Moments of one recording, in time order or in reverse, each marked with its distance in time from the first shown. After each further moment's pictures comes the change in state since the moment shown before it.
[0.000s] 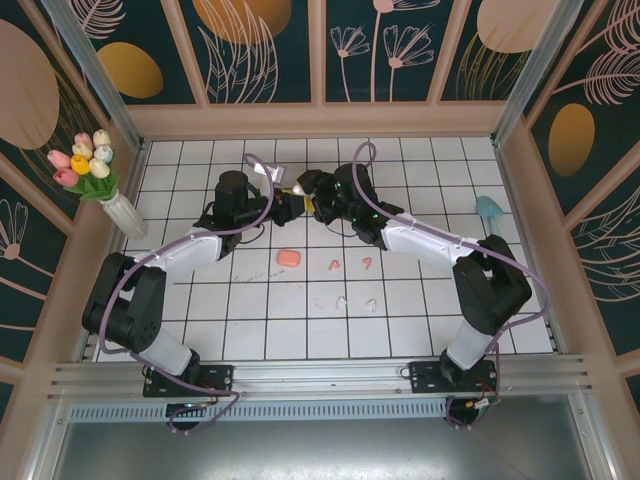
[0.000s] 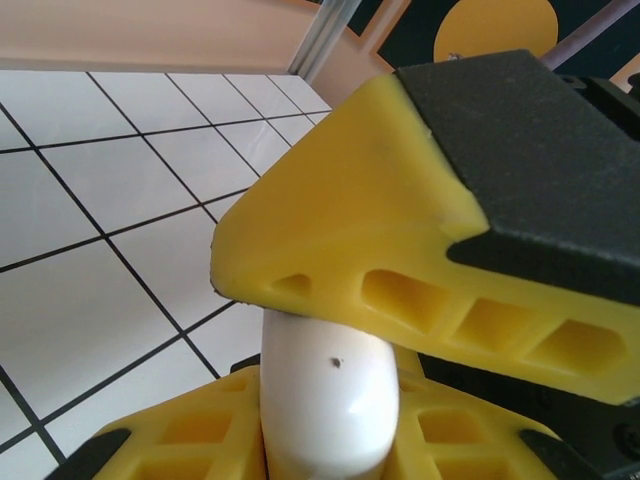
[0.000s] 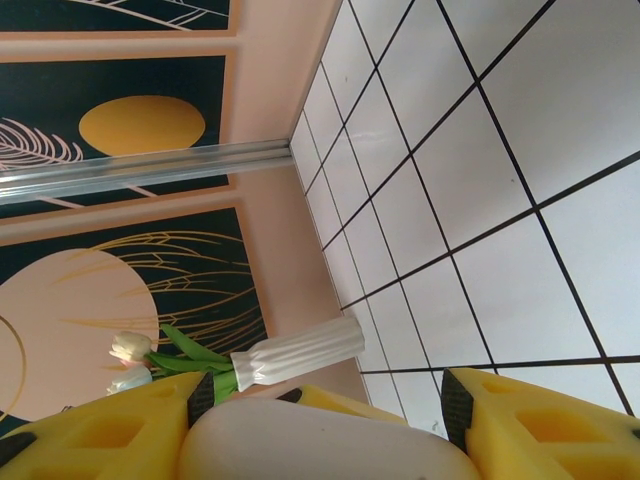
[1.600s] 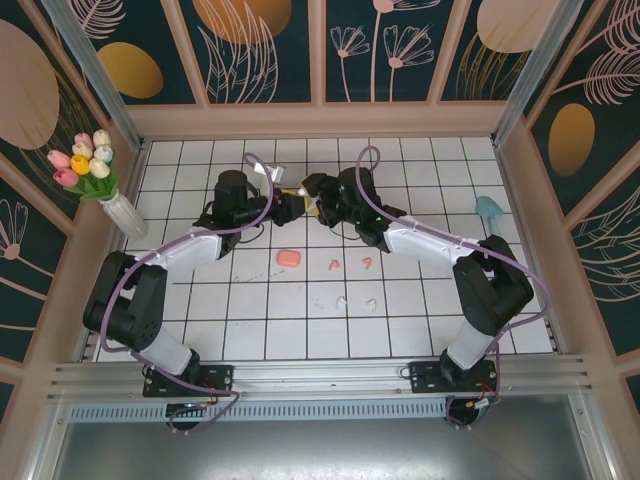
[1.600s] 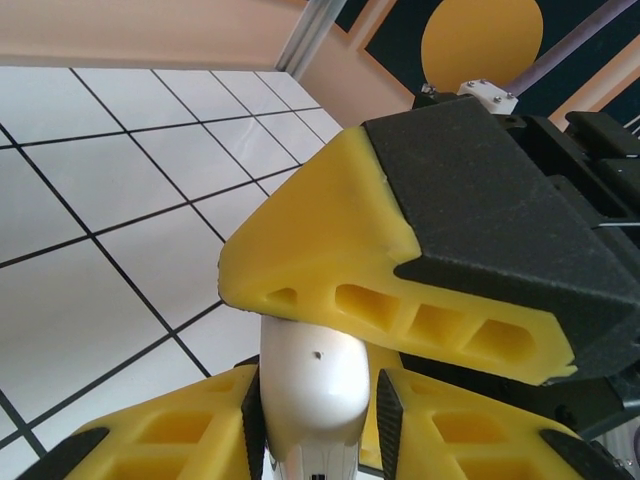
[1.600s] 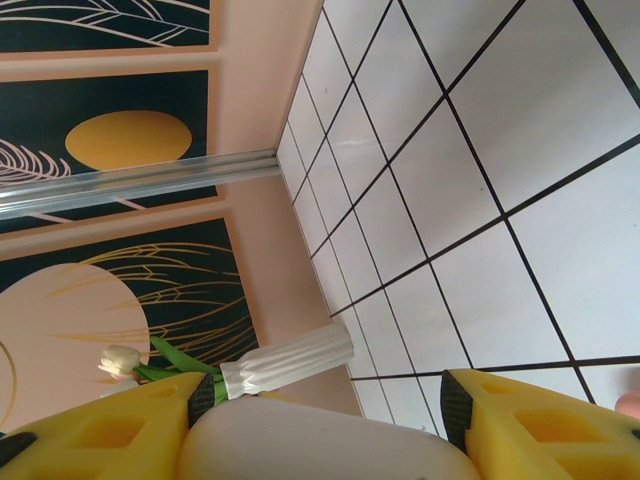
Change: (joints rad) left arm 0.006 0.012 0.002 0.010 0.045 -0.006; right arm -0.021 -0.008 -0.047 0.022 -0.001 0.011
